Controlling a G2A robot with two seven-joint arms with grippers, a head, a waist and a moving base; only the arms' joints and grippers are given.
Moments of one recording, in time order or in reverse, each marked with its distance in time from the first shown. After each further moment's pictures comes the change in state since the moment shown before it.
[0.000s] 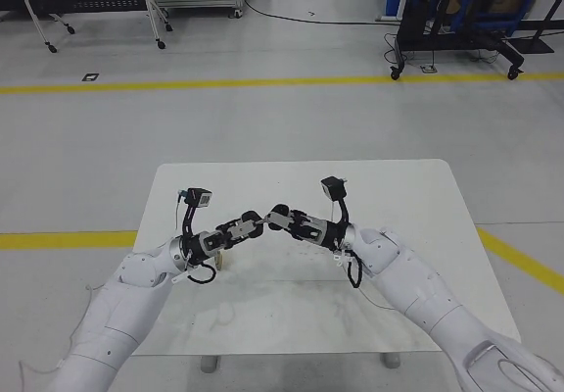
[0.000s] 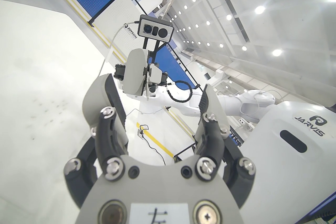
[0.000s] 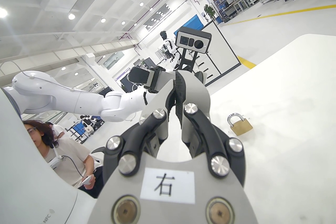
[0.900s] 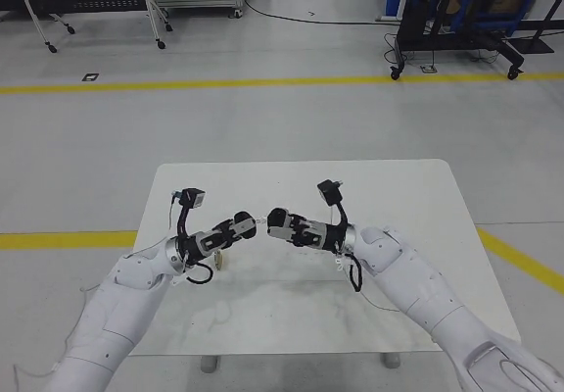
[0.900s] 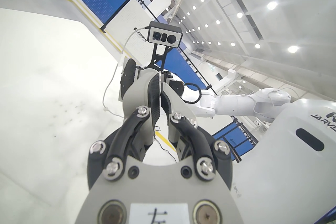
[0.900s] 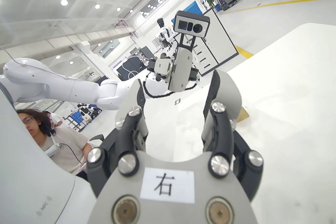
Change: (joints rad) left arm 0.018 0.014 -0.032 -0.010 0.141 -0.023 0.071; right arm -0.006 0.008 0.046 0.000 -0.072 0.000 0.122
